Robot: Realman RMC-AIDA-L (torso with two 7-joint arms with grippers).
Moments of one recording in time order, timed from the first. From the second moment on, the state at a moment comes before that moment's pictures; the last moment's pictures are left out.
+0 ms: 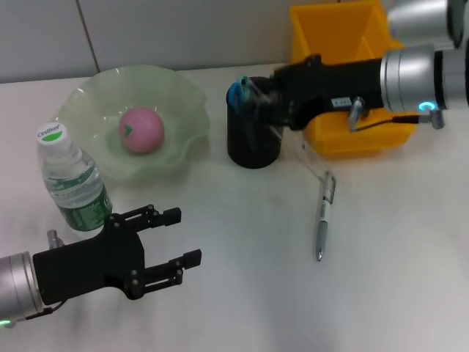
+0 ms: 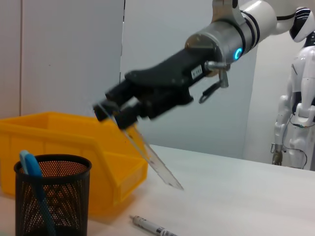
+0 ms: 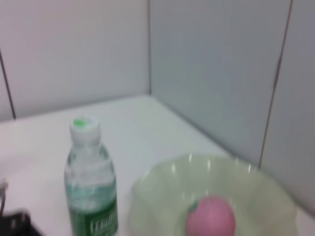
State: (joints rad) left arm -0.40 -2.06 1.04 0.44 1.61 1.54 -0.93; right arm 0.52 2.08 -1.19 -1.18 -1.92 -1.23 1.79
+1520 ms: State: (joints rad) left arm -0.38 -2.07 0.99 0.43 1.60 1.54 -0.94; right arm 0.59 2.08 -1.16 -0.74 -1.14 -0.96 1.20
